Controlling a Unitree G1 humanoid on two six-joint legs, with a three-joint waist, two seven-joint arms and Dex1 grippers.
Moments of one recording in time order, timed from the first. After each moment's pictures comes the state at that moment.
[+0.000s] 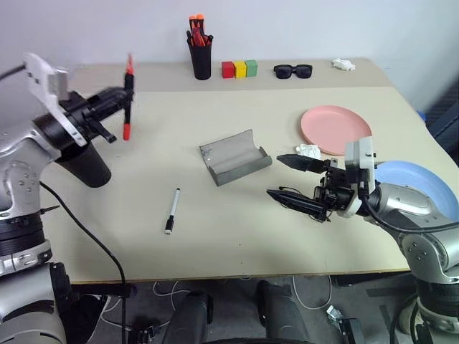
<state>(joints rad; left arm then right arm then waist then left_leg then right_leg) -0.62 0.76 0.46 -0.02 -0.60 0.60 -0.81 -0.26 -0.69 -0.12 -0.47 0.79 0.55 0.89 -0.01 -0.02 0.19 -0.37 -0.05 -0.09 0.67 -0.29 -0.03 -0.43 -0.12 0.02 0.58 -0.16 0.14</state>
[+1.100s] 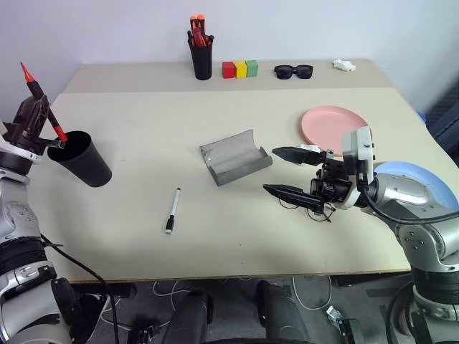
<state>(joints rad) -0.49 0.66 0.60 0.43 -0.47 -0.07 -0.69 -0.33 -0.69 -0.10 -0.45 0.79 0.56 0.91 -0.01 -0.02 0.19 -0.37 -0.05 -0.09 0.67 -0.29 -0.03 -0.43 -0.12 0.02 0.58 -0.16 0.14</state>
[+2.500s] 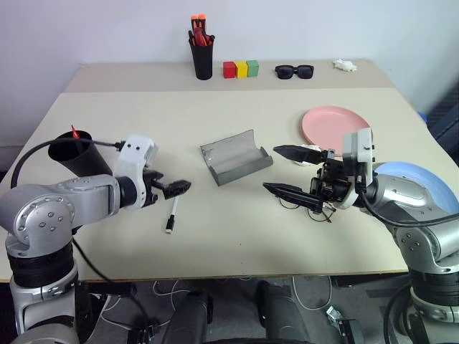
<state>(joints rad) -0.48 0.69 0.30 -0.43 -1.10 1.61 -0.03 -0.32 -0.66 -0.09 -0.45 0.74 0.51 0.90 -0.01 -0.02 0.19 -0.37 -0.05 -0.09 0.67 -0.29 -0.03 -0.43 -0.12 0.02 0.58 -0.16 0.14</state>
